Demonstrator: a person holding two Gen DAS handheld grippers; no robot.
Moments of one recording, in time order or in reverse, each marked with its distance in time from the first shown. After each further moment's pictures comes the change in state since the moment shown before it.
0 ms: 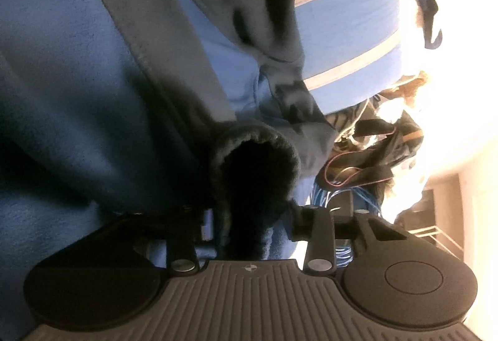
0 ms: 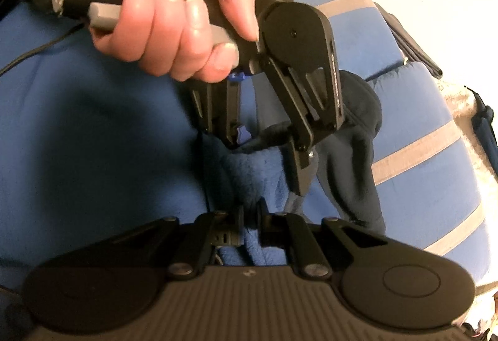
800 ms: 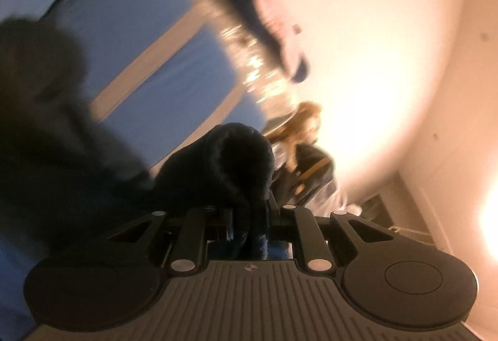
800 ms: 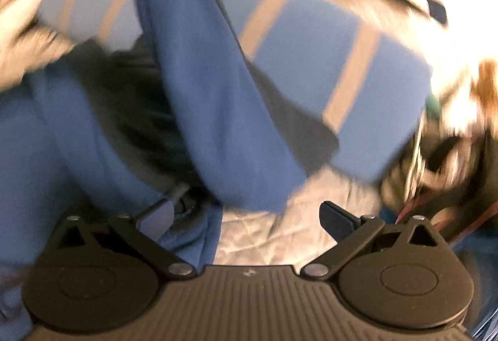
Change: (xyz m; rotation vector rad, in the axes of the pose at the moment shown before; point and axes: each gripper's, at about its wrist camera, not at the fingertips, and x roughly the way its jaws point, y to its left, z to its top) left arm -0.065 -0.200 0.027 0.279 -0.249 -0.286; right arm -0.051 -0.124 -0.123 0.775 0.109 -0.141
